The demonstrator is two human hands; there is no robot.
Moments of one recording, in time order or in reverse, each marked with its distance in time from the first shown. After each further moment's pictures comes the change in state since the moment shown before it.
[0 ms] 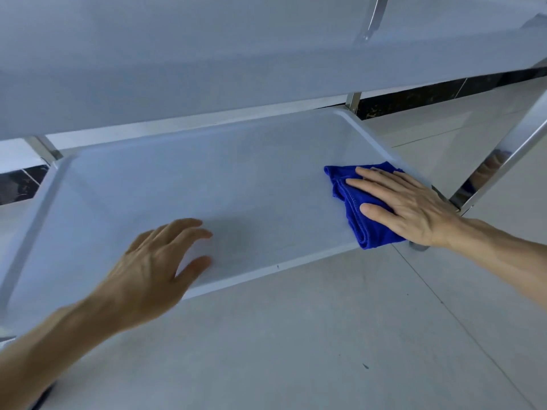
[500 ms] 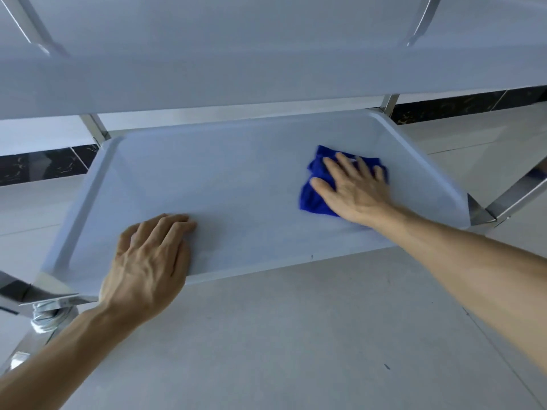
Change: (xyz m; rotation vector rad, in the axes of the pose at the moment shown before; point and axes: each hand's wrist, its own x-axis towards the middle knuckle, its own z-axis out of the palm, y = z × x) left_hand -0.044 -0.037 0.016 0.082 0.268 -0.208; right_hand 0.102 -0.106 0.040 -0.021 0.047 0.313
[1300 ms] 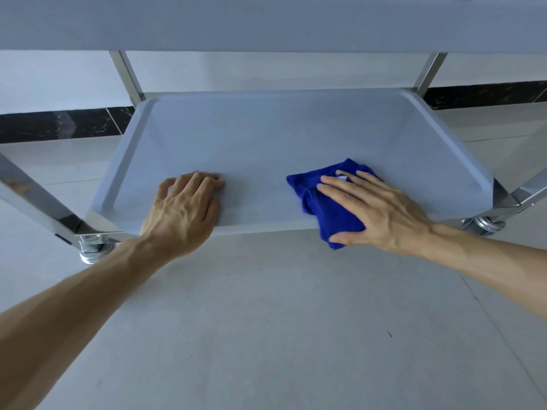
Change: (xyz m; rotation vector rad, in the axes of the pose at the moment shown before) left_hand 0.003 -0.003 0.002 -0.004 -0.048 -0.032; right_hand -0.087 0.014 -0.001 -0.154 0.276 -0.881
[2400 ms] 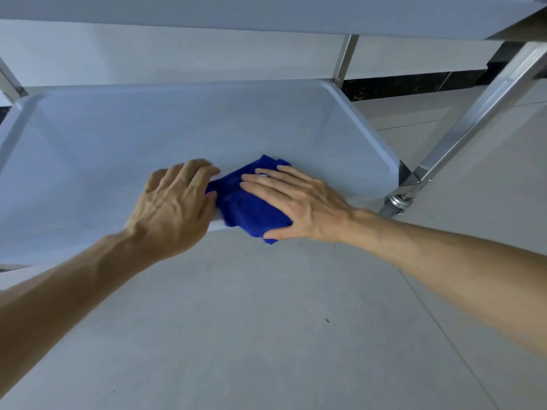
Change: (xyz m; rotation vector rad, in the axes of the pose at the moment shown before) left_hand 0.041 0.096 0.021 -0.040 -0.006 0.231; right_hand -0.009 0.012 0.006 0.052 -0.026 -0.013
